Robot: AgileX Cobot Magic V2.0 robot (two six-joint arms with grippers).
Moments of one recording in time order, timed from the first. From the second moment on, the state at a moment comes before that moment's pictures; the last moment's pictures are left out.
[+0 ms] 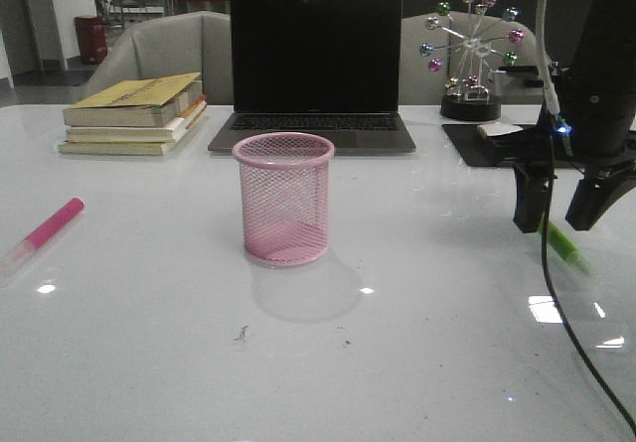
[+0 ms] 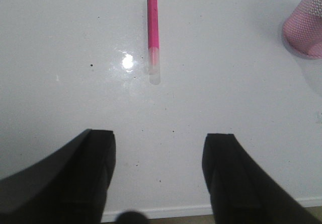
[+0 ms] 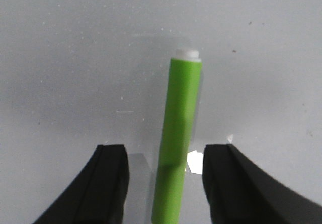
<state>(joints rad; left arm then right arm) -0.11 0.76 -0.59 0.00 0.69 0.01 0.10 2.01 -1.43 0.06 0.82 0.01</state>
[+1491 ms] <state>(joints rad) -0.11 0.76 -0.59 0.00 0.69 0.01 0.43 1.48 -0.99 0.06 -0.16 0.01</state>
